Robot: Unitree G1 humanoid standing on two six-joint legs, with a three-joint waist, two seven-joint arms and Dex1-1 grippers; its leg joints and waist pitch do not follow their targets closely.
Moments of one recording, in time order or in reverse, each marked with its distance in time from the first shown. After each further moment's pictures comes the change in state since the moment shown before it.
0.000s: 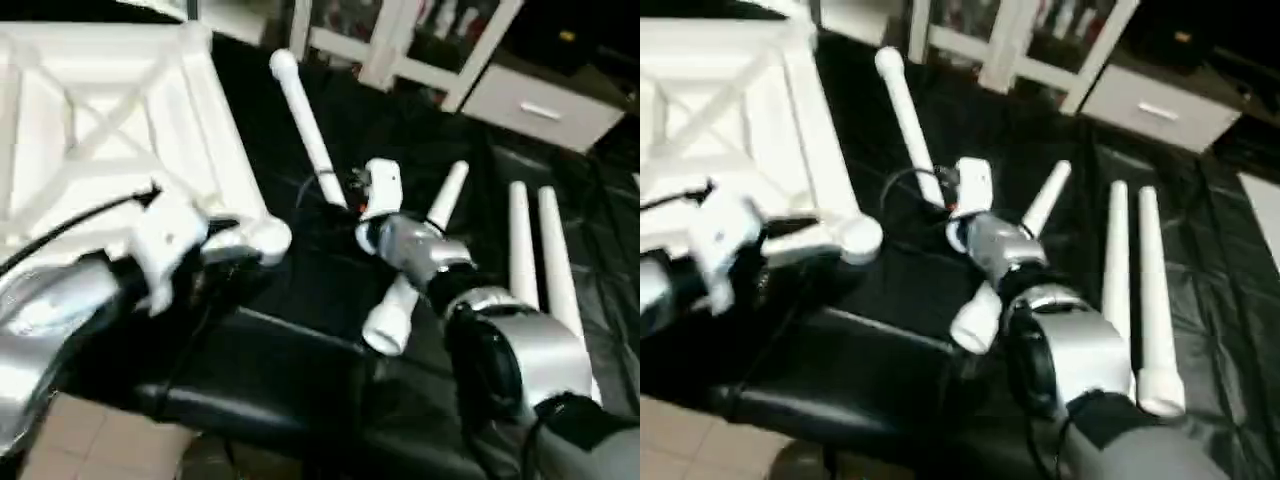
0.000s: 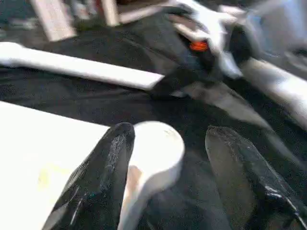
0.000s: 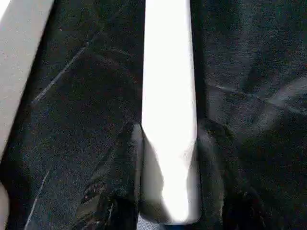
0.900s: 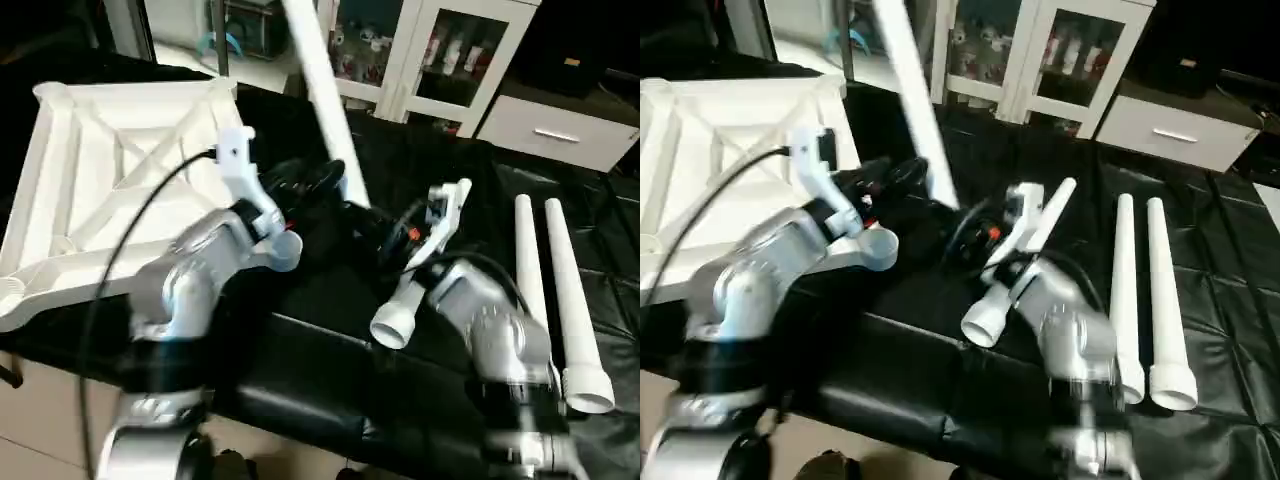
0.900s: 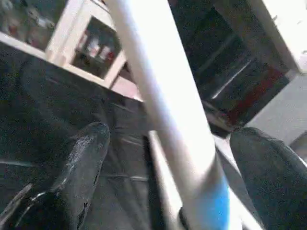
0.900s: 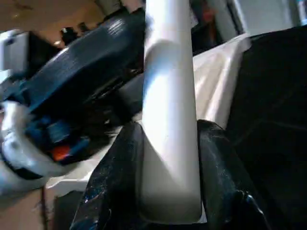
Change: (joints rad) left arm -0.382 -0.623 0.141 0.500 -0.268 0.126 0.320; right arm 0.688 0.050 0.111 -1.260 0.360 0.423 0.238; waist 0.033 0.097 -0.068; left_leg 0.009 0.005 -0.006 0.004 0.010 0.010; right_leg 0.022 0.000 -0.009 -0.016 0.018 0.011
